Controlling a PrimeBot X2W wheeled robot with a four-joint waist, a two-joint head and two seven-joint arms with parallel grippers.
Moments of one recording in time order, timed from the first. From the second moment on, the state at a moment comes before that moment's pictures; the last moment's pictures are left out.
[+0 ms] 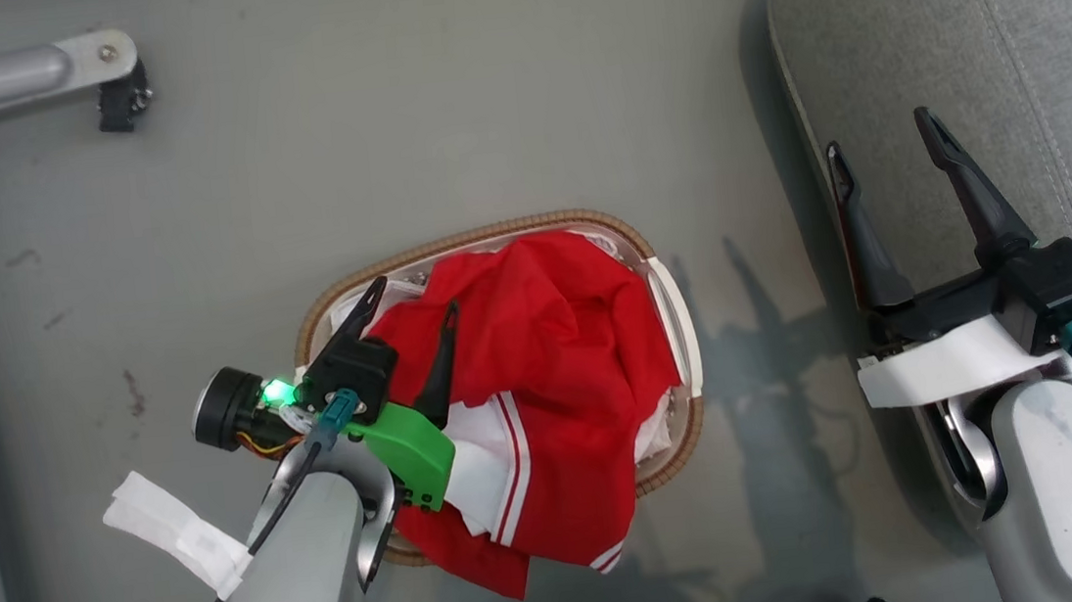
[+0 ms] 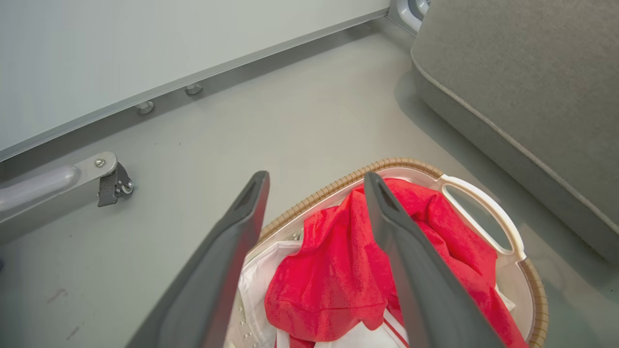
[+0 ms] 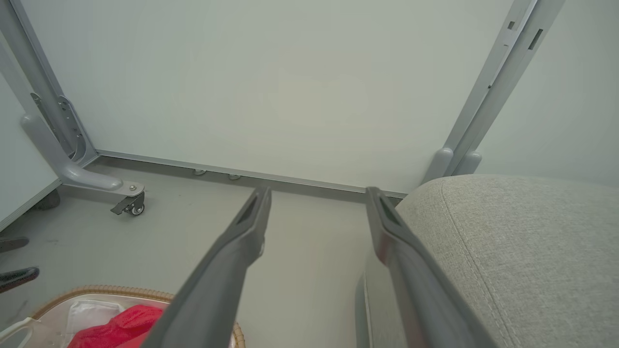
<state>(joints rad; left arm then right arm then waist) -0.52 0.07 -0.42 0.67 -0.10 -0.13 -0.26 -0.30 -0.05 0.01 0.01 -0.03 0.13 -0.26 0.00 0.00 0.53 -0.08</state>
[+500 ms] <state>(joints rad) -0.64 0.12 -0.52 0.87 -0.10 -0.13 -0.26 -0.35 -0.05 0.05 0.00 0.06 0.13 -0.26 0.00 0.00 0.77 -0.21</state>
